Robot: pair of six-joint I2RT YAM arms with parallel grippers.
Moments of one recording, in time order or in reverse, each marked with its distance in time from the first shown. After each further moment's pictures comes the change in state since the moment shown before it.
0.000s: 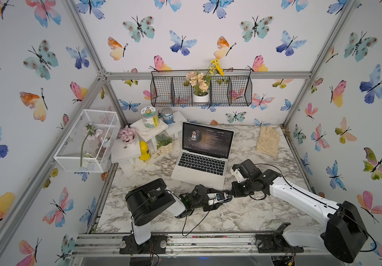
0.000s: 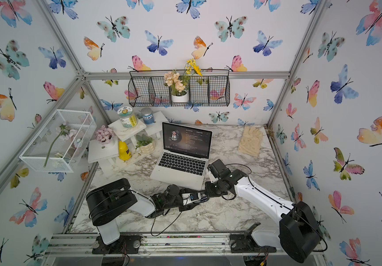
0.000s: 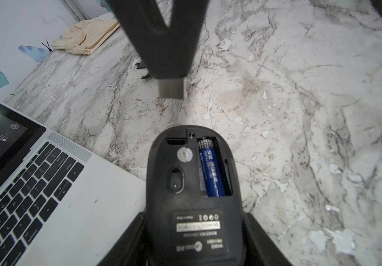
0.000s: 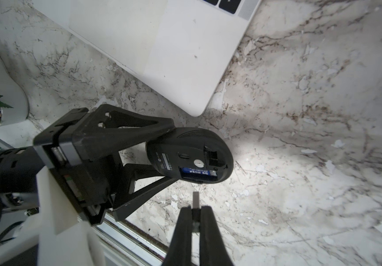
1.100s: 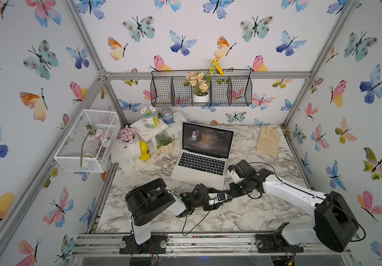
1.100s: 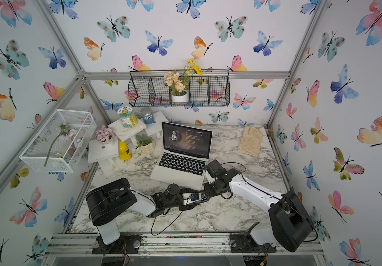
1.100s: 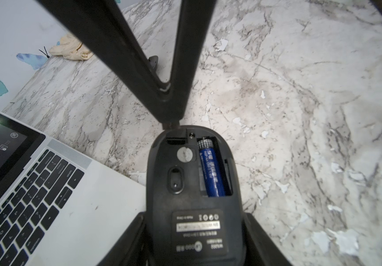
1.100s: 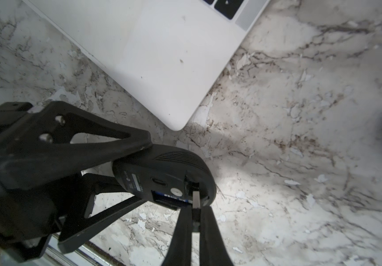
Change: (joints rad) left arm 0.000 0.000 0.016 -0.023 0.013 0.035; right arm 0.007 0.101 0.023 0.042 0.082 -0.171
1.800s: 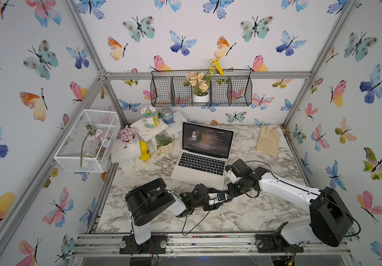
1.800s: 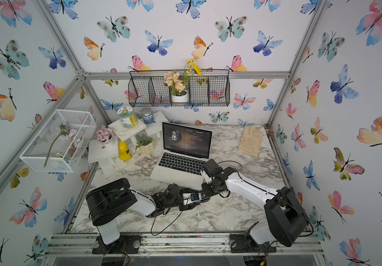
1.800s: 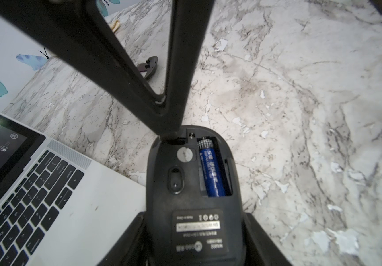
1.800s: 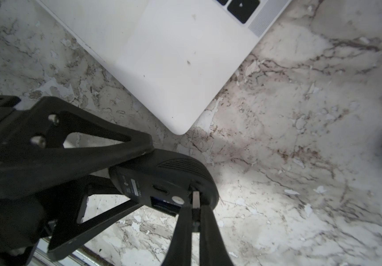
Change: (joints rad) left arm 0.000 0.000 0.001 -0.001 0.003 0.003; right arm 0.025 0.055 0.030 -0.021 0.023 -0.039
